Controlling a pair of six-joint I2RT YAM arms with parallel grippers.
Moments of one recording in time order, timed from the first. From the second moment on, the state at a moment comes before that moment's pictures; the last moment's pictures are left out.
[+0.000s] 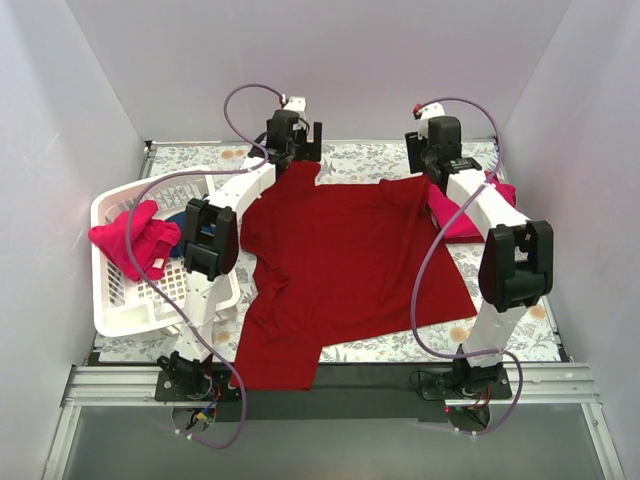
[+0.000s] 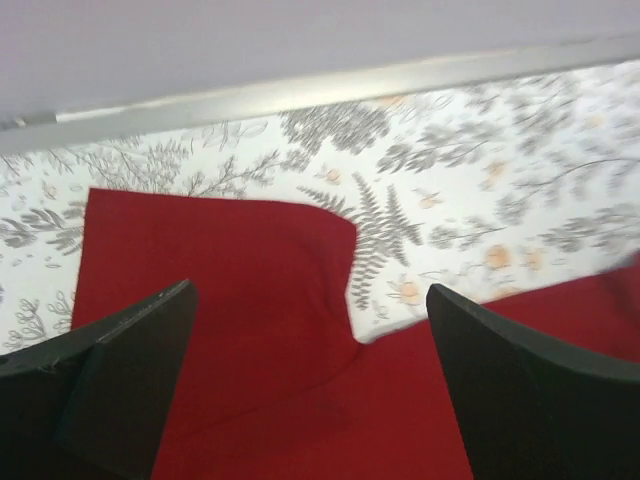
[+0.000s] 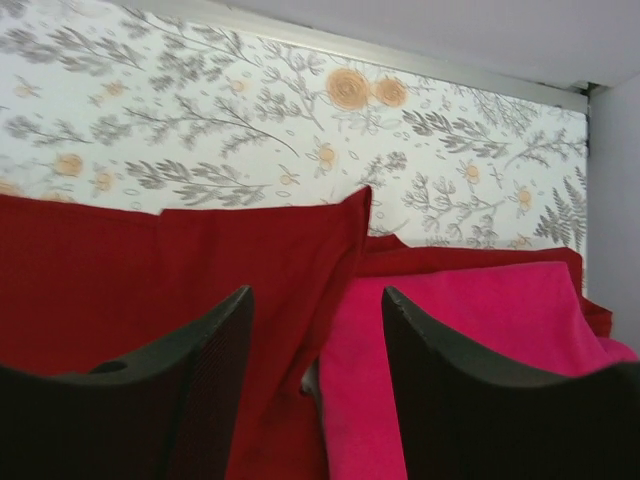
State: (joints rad) left arm -0.40 2.36 2.08 -0.23 -0.14 -0.16; right arm 0.21 1.84 1.52 -0.21 0.17 -0.15
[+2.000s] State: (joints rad) left arm -0.56 1.87 0.96 0.29 -0.24 -0.54; right arm 0.39 1.85 1.01 0.09 -0.18 0.12
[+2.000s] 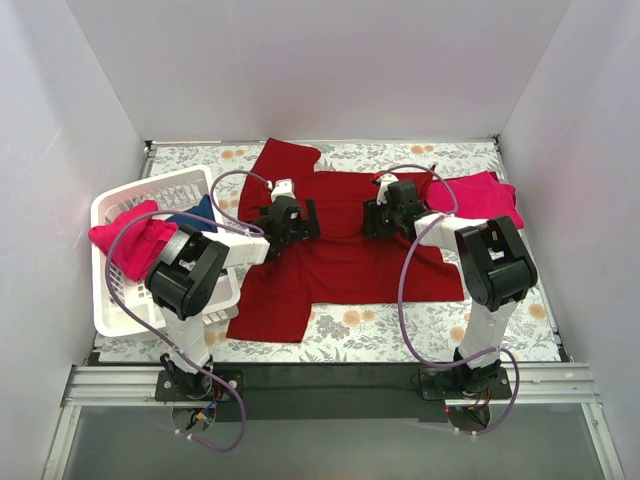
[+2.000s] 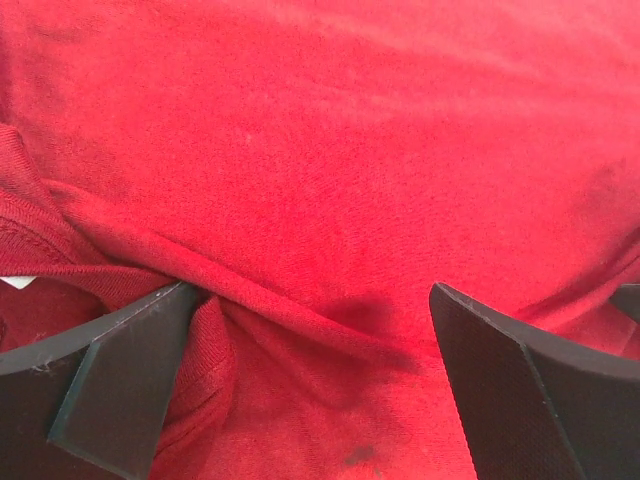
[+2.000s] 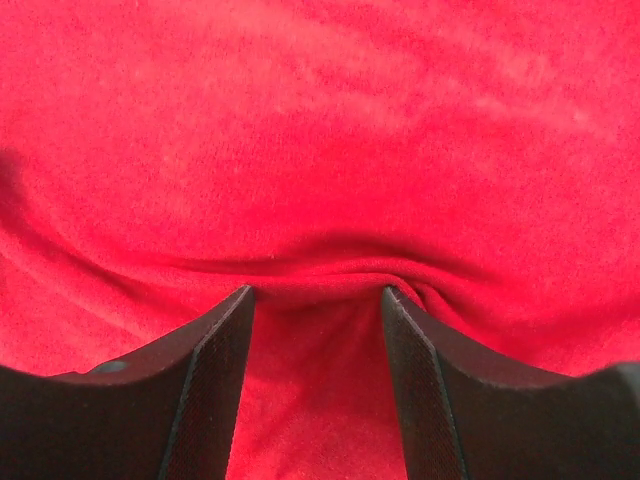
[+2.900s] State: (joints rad) left arm -0.84 1.33 0.63 -0.23 -0.57 -0.84; right arm 0.38 1.26 0.69 -0.04 -0.21 0.09
